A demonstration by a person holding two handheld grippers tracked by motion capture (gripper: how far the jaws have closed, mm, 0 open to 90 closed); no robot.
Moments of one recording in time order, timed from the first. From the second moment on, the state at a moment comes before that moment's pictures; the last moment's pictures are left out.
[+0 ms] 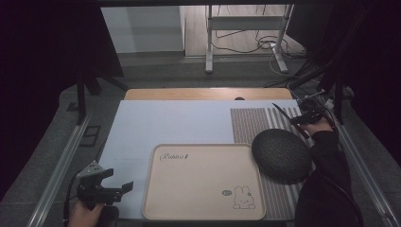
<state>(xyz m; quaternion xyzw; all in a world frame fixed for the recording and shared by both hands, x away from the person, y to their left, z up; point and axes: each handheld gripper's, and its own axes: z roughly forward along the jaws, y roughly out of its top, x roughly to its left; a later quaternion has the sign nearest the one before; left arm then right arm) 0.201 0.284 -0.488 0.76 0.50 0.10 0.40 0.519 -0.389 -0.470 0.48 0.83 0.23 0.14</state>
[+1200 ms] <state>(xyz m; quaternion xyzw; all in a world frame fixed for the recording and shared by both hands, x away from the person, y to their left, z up) 0.201 0.284 -0.488 0.76 0.50 0.10 0.40 0.441 -0.301 -0.464 0.42 0.87 0.26 0.09</state>
